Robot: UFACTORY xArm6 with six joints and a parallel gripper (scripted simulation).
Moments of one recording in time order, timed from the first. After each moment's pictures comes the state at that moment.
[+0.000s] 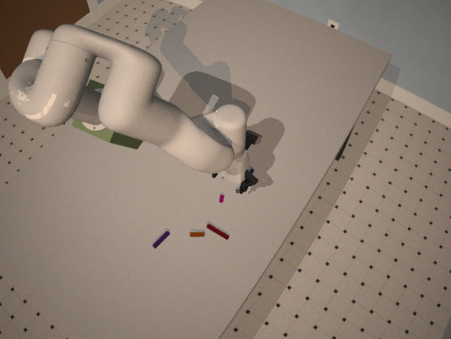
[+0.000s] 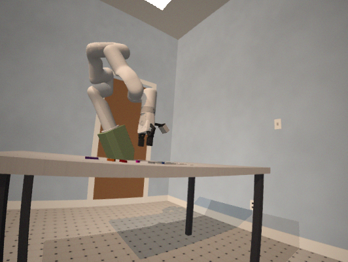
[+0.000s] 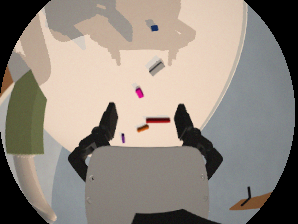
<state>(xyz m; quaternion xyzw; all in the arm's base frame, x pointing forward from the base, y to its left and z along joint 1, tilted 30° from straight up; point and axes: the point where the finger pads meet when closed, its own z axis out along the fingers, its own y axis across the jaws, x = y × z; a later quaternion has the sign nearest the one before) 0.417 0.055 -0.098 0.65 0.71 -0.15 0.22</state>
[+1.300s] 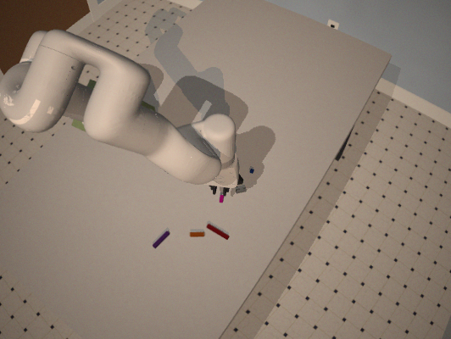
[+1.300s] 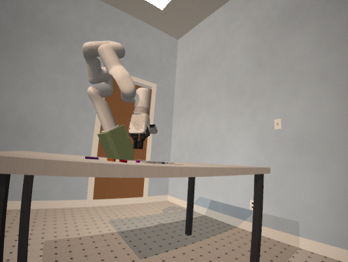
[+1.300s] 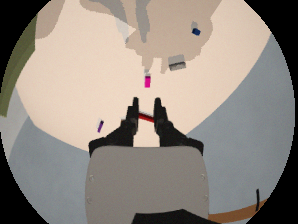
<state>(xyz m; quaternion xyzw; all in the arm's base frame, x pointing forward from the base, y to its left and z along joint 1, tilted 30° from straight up) 0.408 0.024 -0.087 0.48 0.84 -0.19 0.18</state>
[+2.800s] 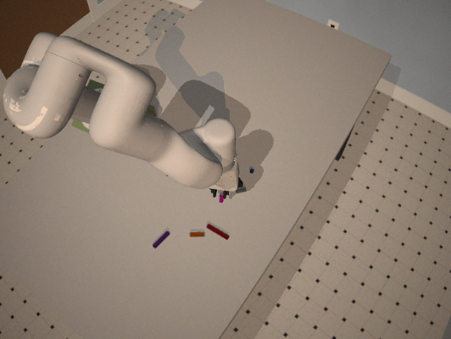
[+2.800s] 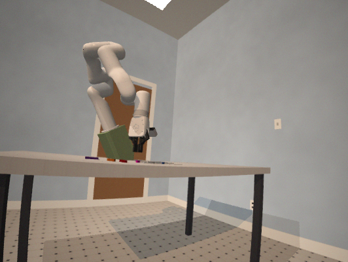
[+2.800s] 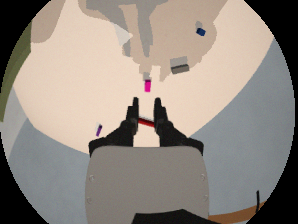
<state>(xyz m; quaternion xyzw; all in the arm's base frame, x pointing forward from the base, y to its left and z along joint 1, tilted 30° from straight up) 0.410 0.015 -0.101 0.48 0.84 -0.19 0.18</state>
